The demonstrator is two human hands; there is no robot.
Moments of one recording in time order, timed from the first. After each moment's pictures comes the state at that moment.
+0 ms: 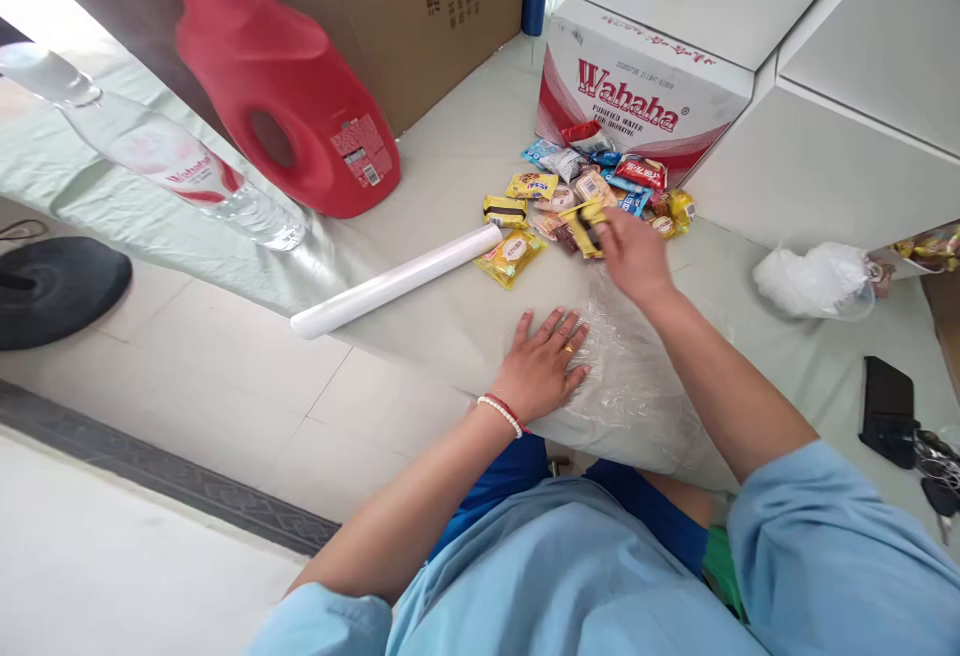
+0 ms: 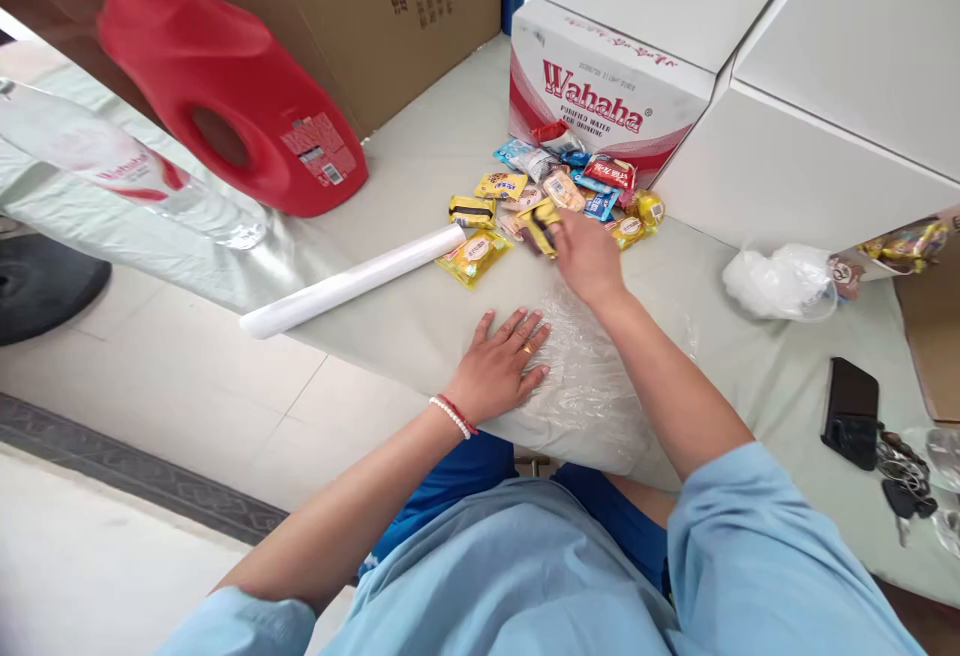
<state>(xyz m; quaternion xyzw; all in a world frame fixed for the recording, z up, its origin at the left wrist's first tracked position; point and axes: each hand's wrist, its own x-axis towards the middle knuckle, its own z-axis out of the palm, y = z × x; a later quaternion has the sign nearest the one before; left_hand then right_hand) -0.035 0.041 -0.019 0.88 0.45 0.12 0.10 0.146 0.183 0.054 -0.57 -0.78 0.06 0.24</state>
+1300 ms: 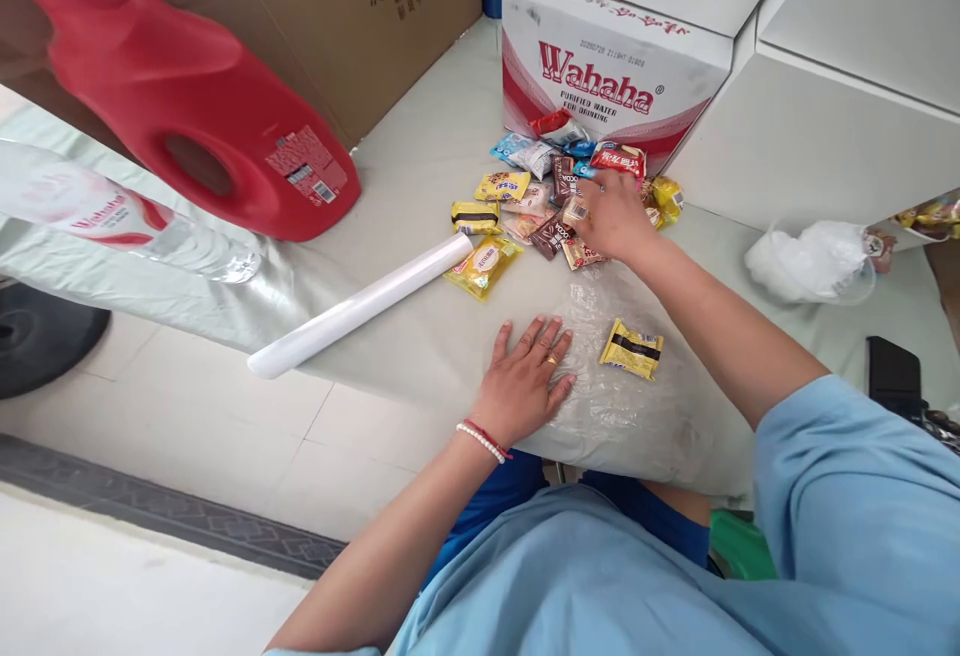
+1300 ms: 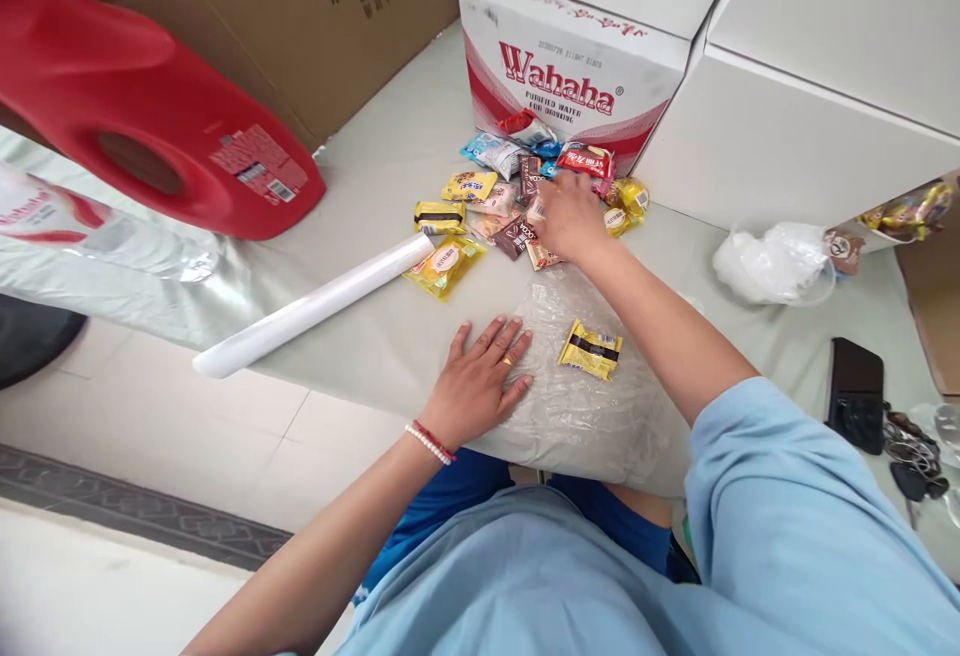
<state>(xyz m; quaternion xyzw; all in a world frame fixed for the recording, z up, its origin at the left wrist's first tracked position) -0.036 0.042 -0.013 0.87 0.47 0.11 0.10 0.161 0.252 0.045 -0.59 -0.80 0.00 0.06</state>
